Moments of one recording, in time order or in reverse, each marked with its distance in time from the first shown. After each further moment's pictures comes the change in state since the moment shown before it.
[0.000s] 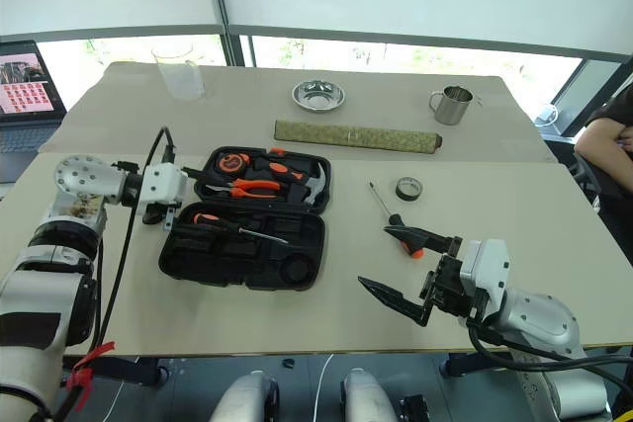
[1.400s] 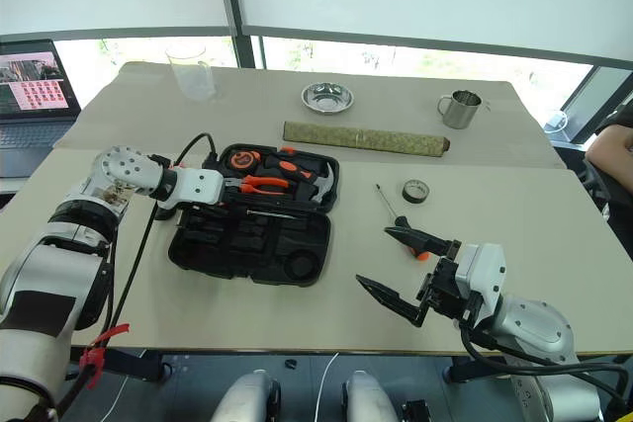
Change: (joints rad) left arm -0.158 -0.045 -0.203 0.092 0.312 0.025 0.272; right arm 0.026 0.045 0.006 -0.029 -0.037 -0.002 -0.047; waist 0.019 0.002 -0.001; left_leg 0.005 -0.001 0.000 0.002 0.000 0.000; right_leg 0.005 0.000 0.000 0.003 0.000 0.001
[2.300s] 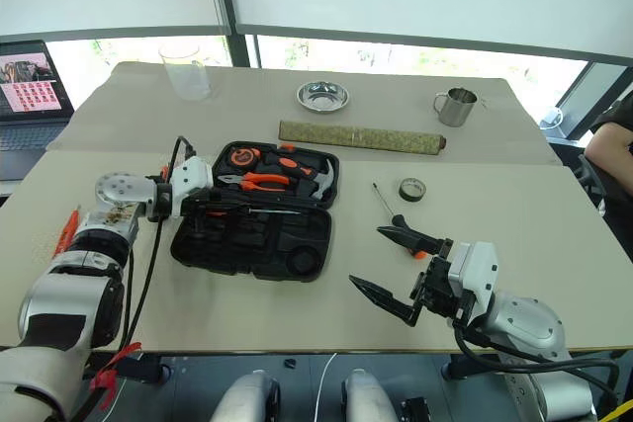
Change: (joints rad) left arm 0.177 -0.080 0.252 -0.079 -0.279 0.234 0.018; right arm -0.013 0.004 0.034 0.000 0.000 0.000 -0.014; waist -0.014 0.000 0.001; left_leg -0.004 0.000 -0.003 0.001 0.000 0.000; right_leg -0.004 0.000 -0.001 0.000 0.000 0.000
